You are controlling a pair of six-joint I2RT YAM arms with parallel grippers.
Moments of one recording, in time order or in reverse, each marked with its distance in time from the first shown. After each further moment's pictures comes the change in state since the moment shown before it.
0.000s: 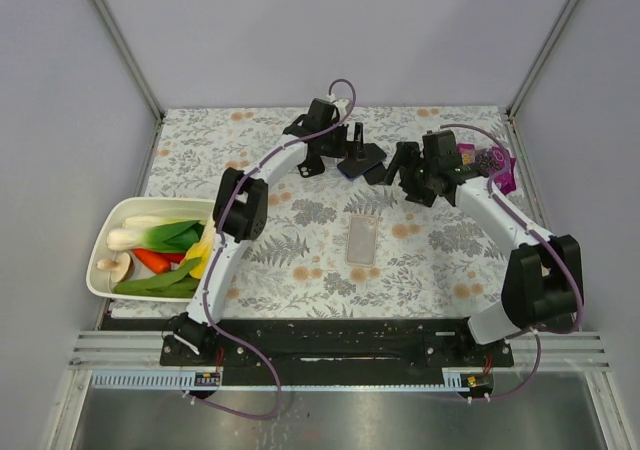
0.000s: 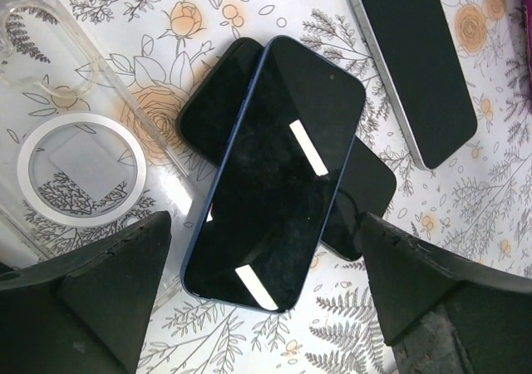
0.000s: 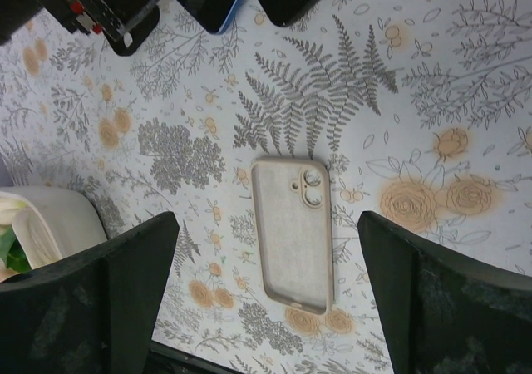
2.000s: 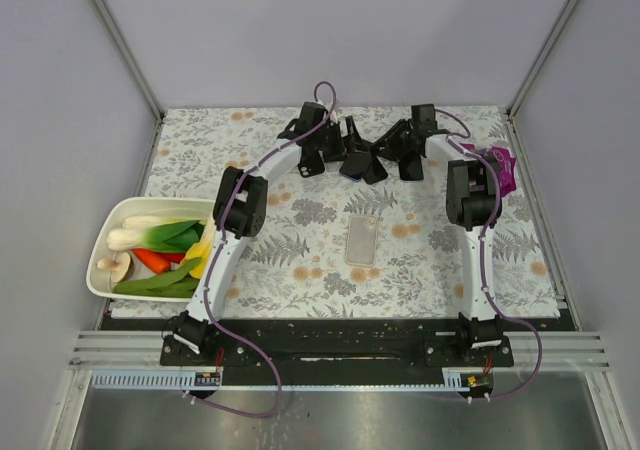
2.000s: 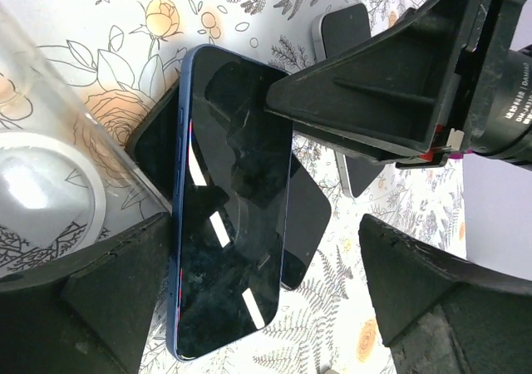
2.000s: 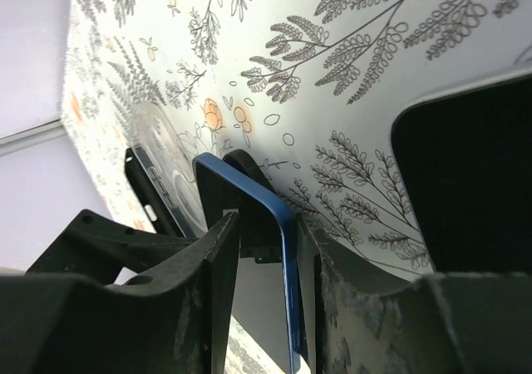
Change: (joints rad) left arm 0.046 0.089 -0.006 0.187 0.214 -0.364; right arm -0.142 1.012 0.859 0.174 -0.251 0.242
